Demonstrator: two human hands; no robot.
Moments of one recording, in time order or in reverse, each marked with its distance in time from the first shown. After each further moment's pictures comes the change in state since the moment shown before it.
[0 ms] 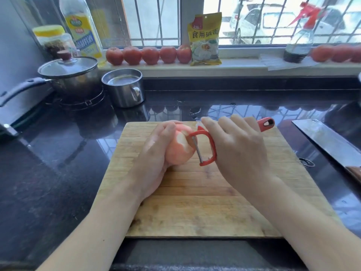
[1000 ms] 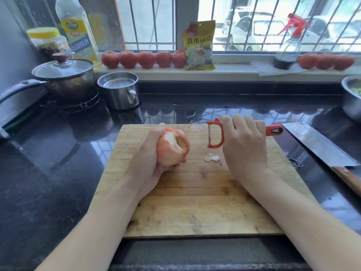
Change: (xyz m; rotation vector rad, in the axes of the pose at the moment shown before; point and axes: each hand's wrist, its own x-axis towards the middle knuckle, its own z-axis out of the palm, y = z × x) left_hand 0.000 0.007 0.000 -0.100 0.050 -0.136; right_hand -0.007 0.029 0.023 -0.185 -0.131 0.198
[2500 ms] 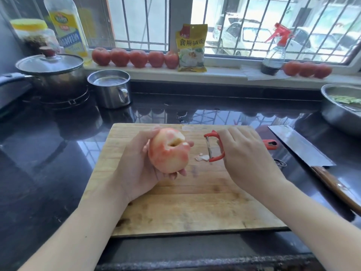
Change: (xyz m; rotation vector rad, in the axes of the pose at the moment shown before) left_hand -0.016 0.008 -0.002 -0.181 -0.348 -0.113; right_hand -0.018 0.018 -0.042 0.093 -0.255 -0.156
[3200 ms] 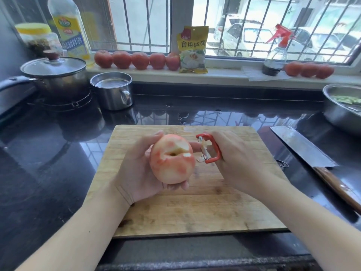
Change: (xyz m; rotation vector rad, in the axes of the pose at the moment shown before) left_hand 0.001 -0.002 -0.010 -0.068 -0.337 -0.113; right_hand 0.007 -0.017 -0.005 0.489 -0.049 0.028
